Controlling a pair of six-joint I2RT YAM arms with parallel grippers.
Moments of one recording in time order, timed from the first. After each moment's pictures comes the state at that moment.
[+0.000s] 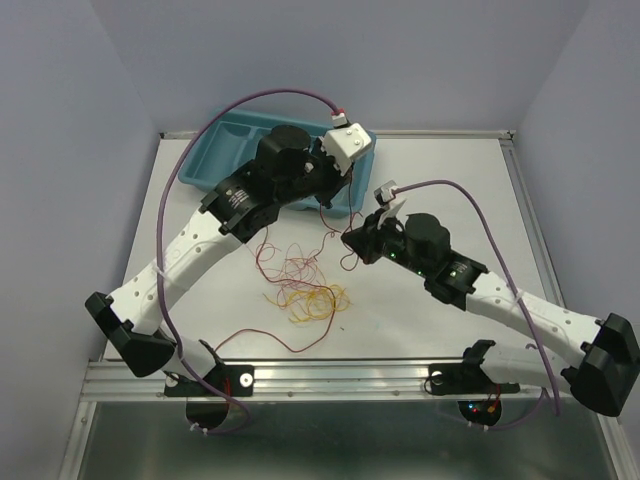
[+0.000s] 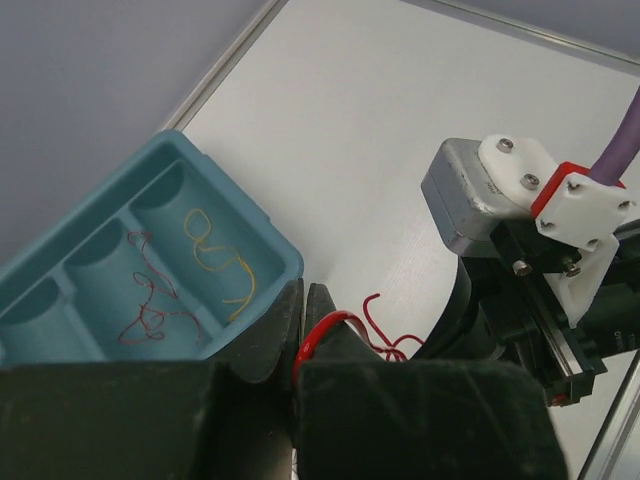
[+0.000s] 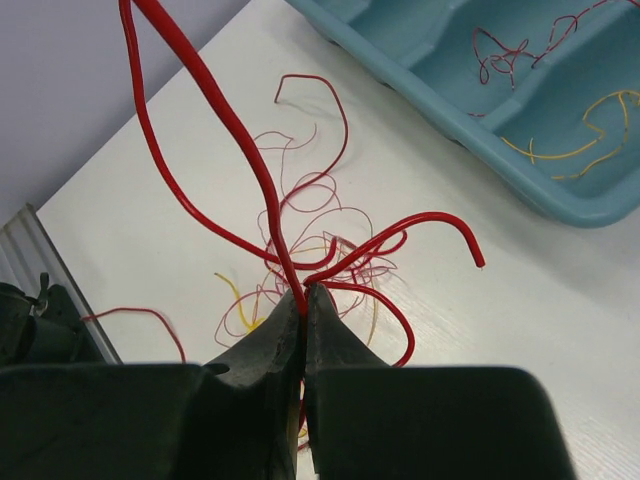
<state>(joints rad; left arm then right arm) -0.81 1.41 1.68 -0.57 0.12 0.21 0.82 1.09 0.79 0.13 -0.06 0.32</state>
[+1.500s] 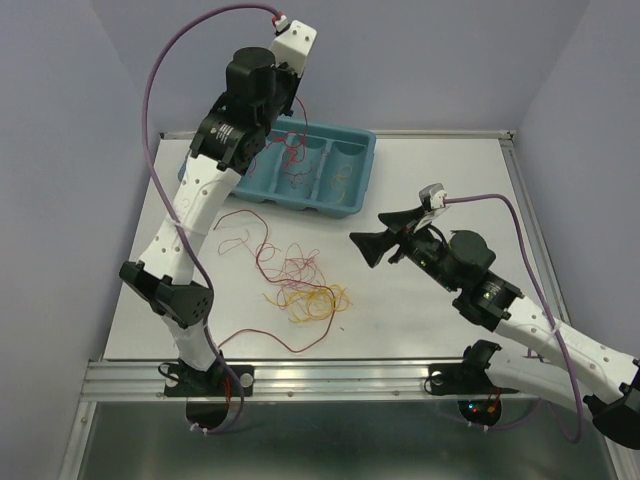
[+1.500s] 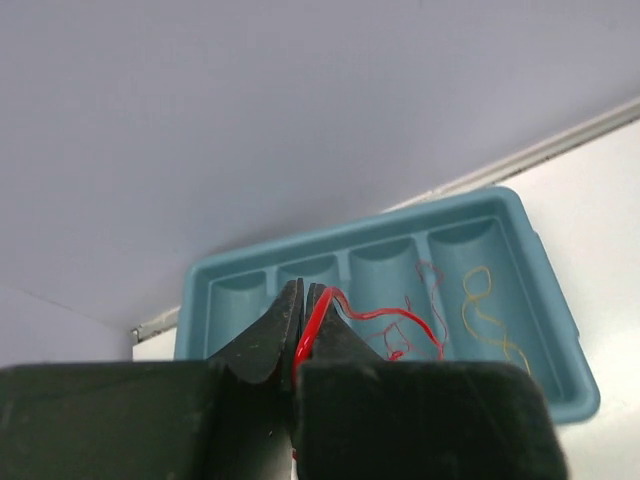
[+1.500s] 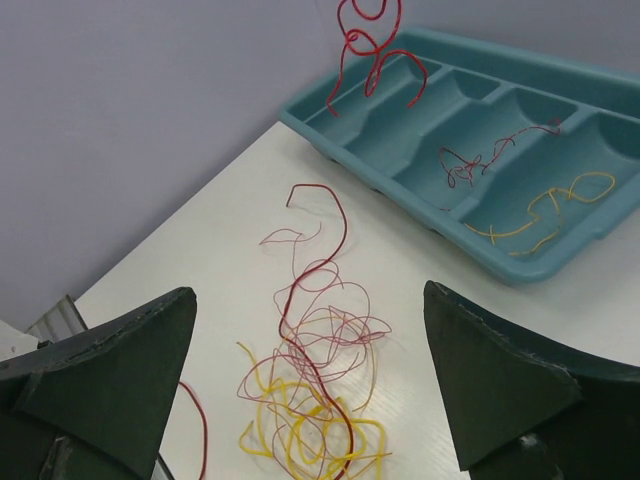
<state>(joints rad) -0.53 1.71 2.17 -0.60 -0.24 0.27 0.82 0.84 0.70 0.21 0.06 0.33</state>
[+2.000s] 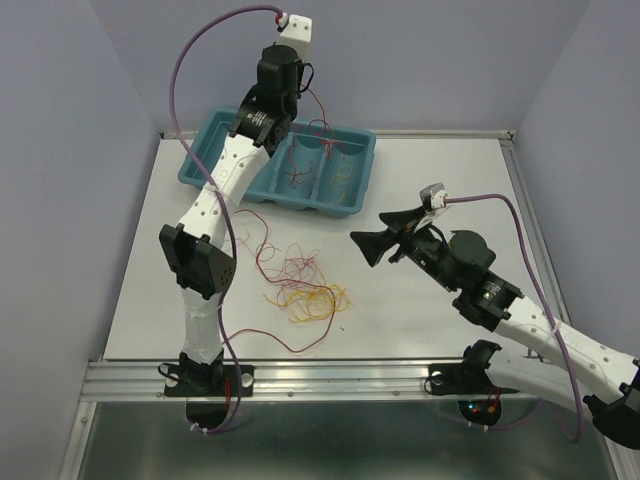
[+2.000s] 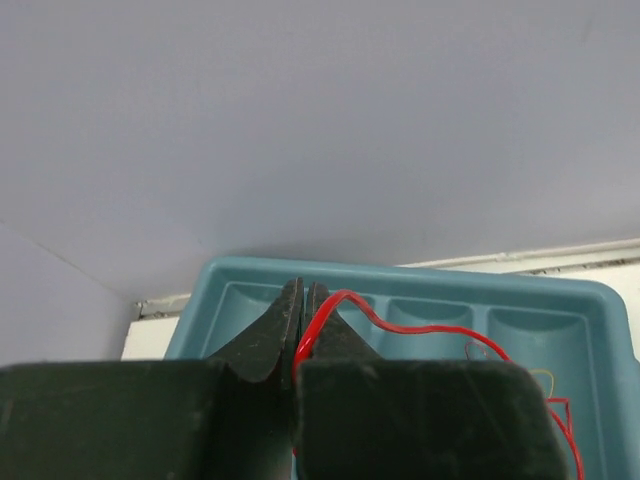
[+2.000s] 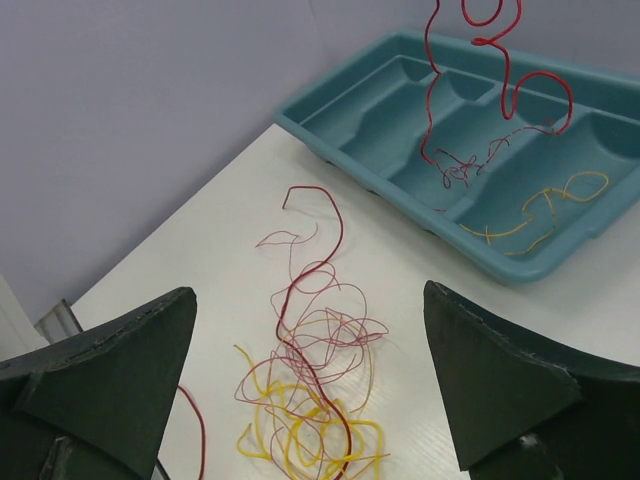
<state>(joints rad) -0.48 1.99 2.30 -0.38 -0.47 0.19 0.82 0.84 0.70 0.21 0.08 0.33</state>
